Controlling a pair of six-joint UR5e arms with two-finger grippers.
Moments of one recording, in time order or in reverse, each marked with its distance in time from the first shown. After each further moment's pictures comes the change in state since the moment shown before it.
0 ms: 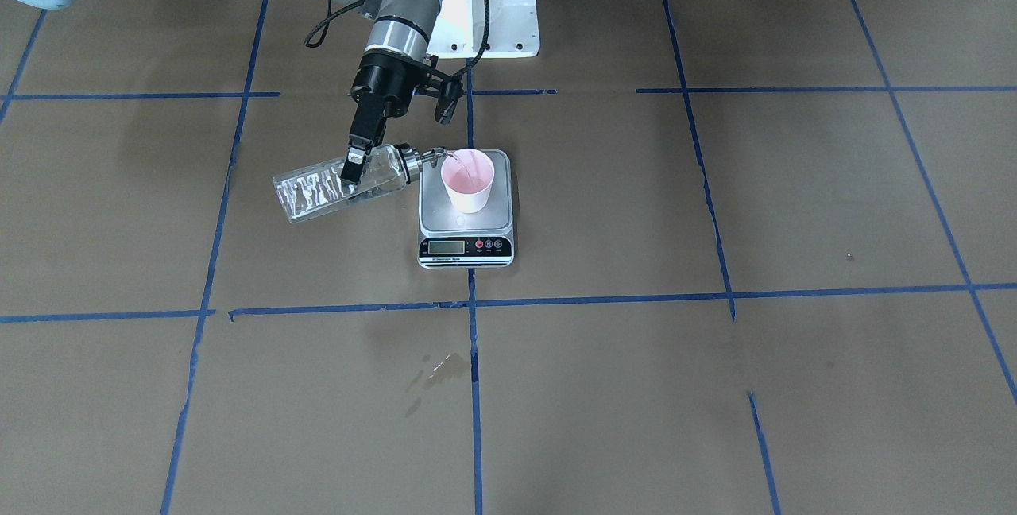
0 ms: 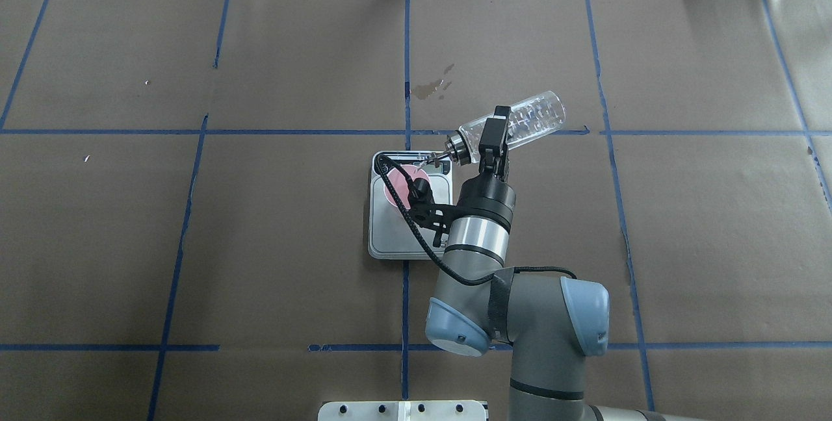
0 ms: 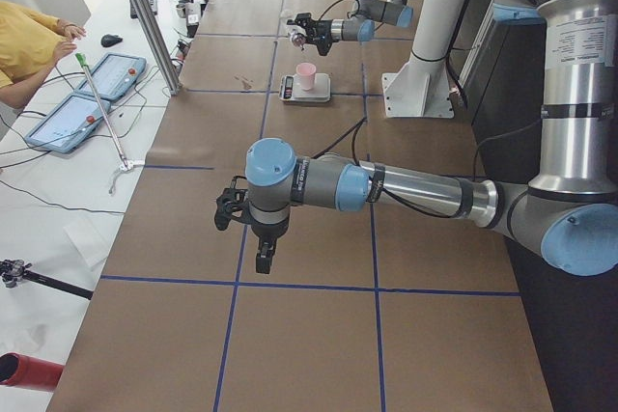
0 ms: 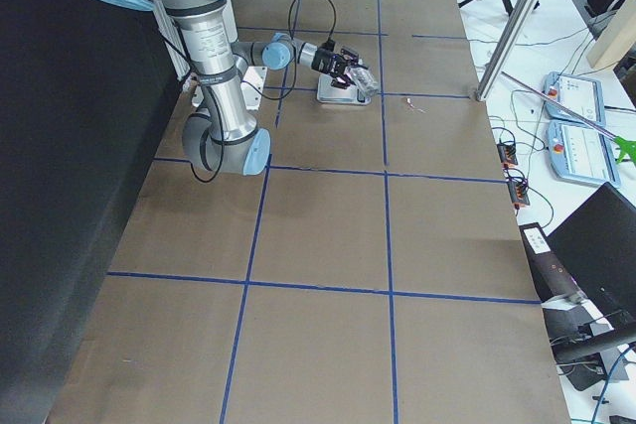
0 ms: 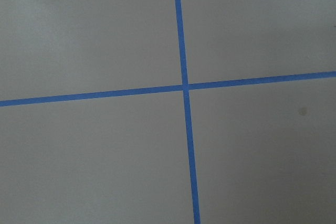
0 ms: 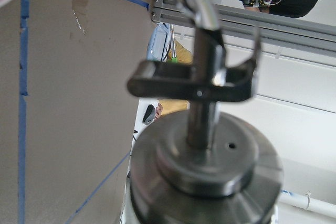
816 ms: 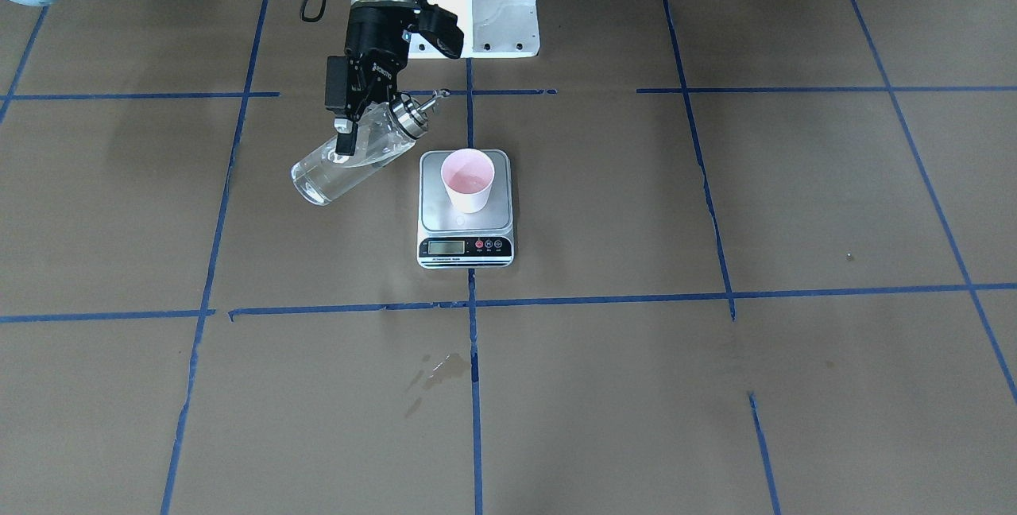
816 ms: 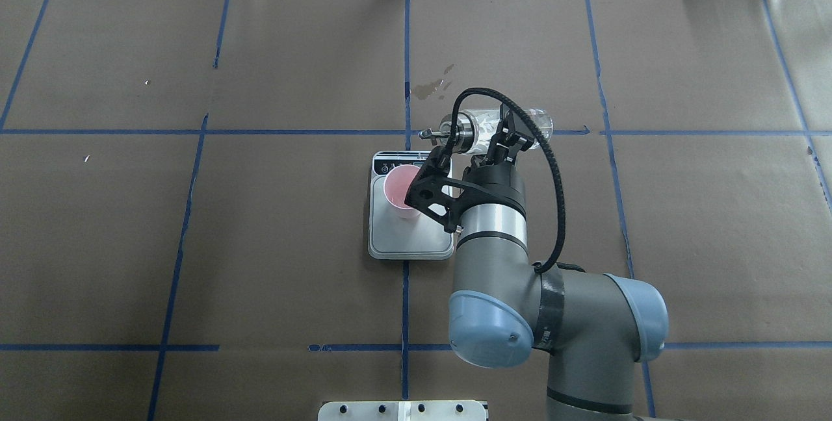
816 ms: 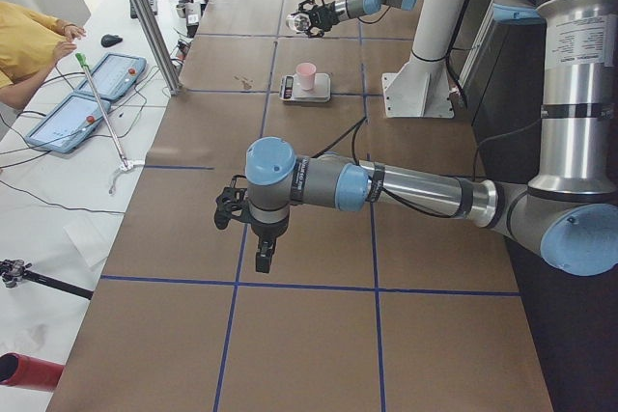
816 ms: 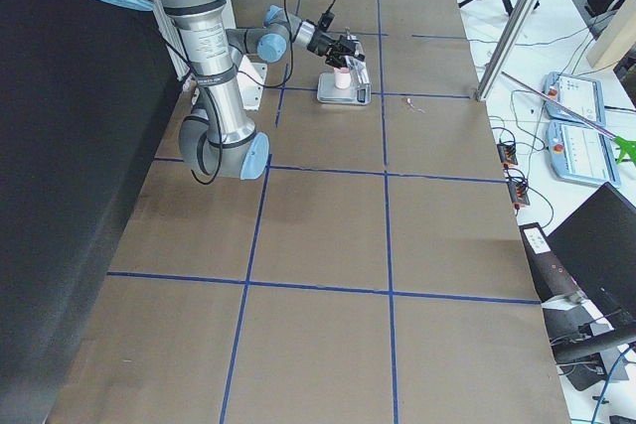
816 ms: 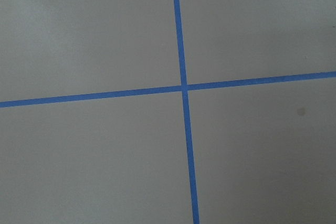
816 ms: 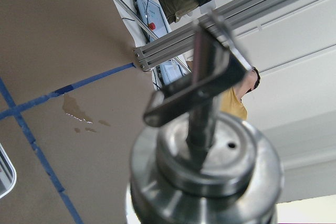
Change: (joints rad) left arm 0.001 -0.002 -0.002 0.000 -0.001 0.000; right arm 0.013 -0.056 0.187 0.290 0.222 0.202
